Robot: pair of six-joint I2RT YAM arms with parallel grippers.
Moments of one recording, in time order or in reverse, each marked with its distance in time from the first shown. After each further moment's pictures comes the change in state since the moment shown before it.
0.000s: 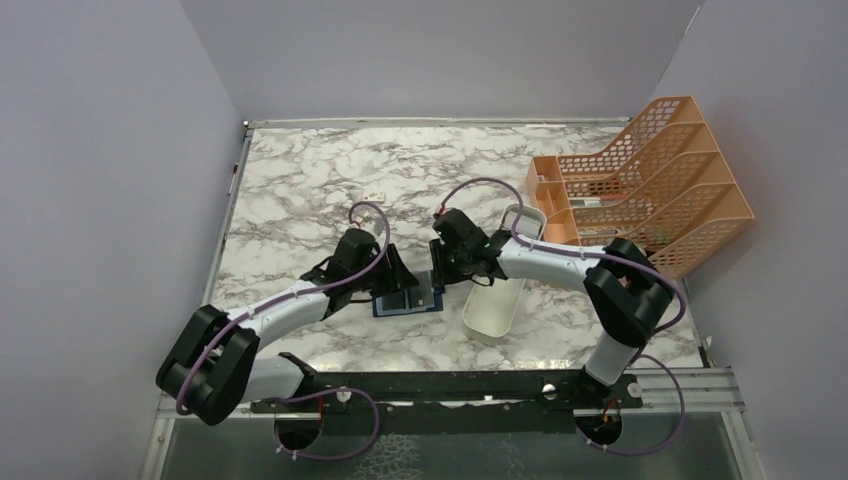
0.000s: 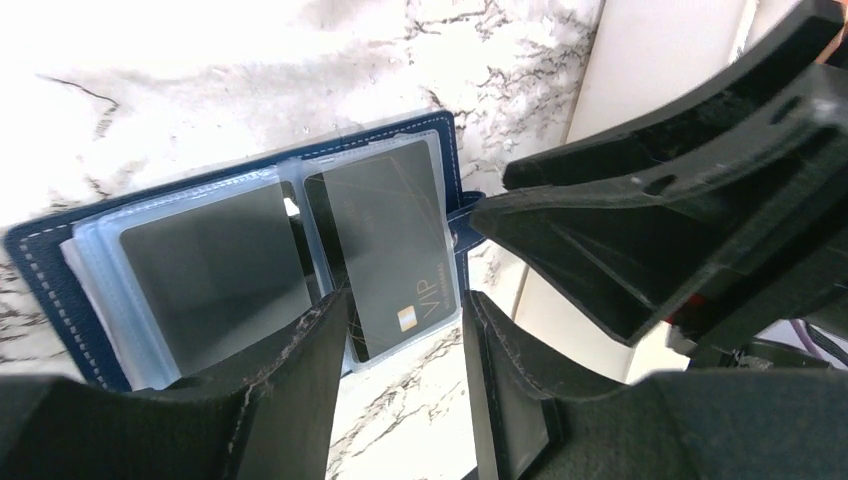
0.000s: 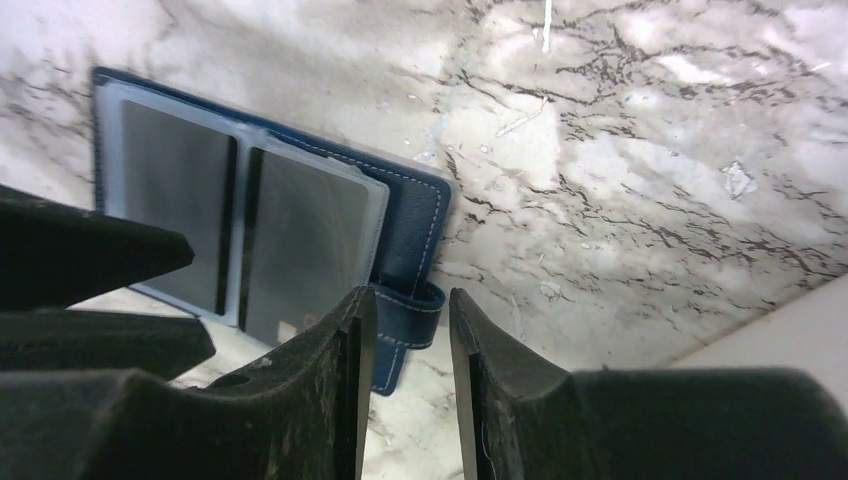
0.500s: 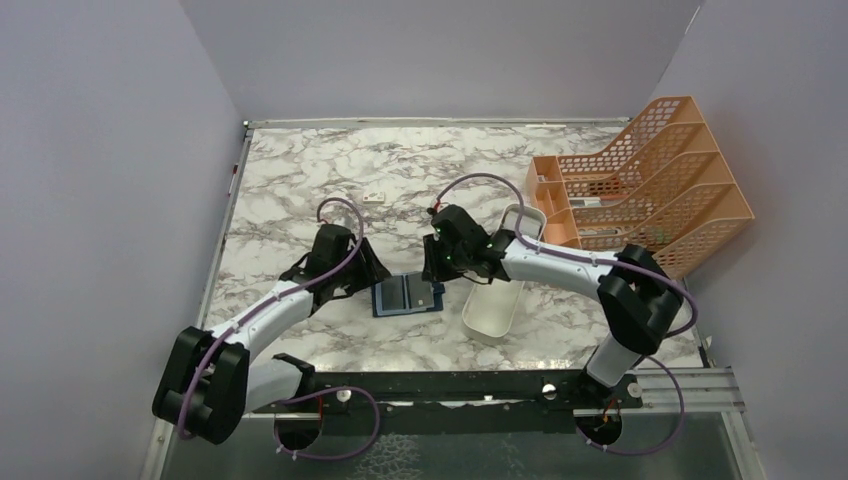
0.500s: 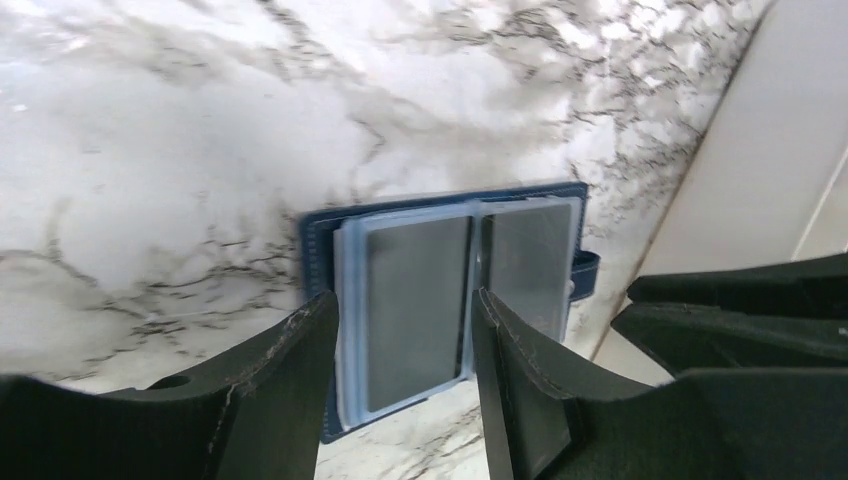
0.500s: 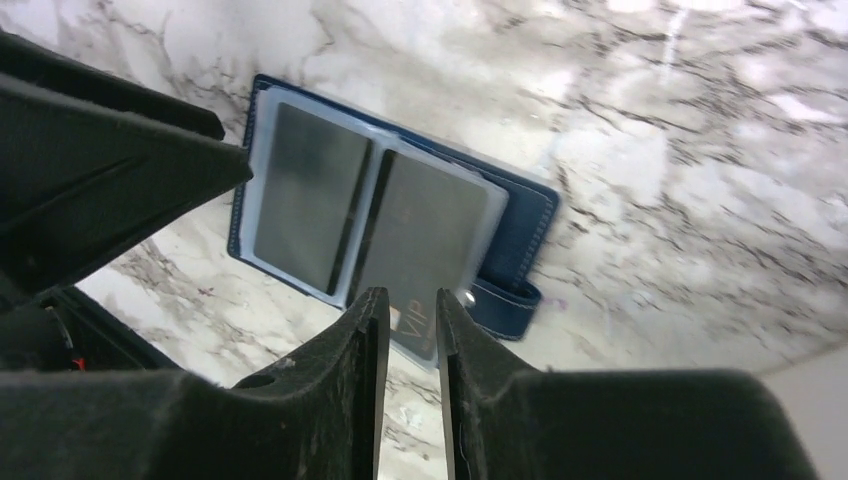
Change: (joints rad) left arm 0.146 -0.101 0.024 -0.209 -0.108 0.063; right arm 0.023 -0.085 0.011 0.019 -0.060 0.027
